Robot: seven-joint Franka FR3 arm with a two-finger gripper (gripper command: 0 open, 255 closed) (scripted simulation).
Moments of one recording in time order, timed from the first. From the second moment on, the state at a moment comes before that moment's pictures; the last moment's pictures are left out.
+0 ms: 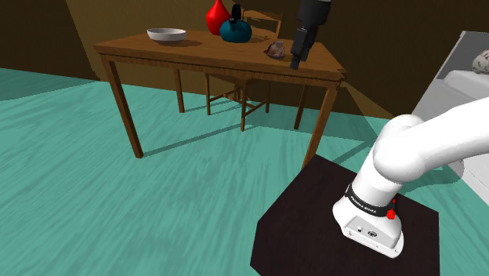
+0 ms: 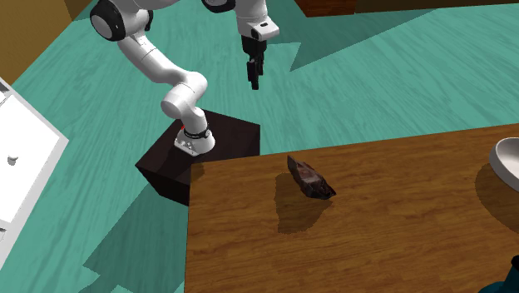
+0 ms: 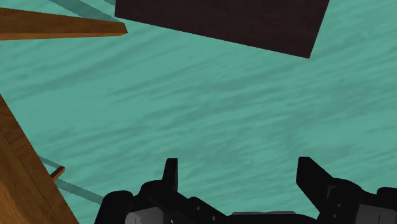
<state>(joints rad) -0.01 -0.77 0.05 -2.27 0.00 1.60 -0.16</state>
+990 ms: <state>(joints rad) -0.12 -0.32 -0.09 -1.88 0.05 1.64 -0.07</state>
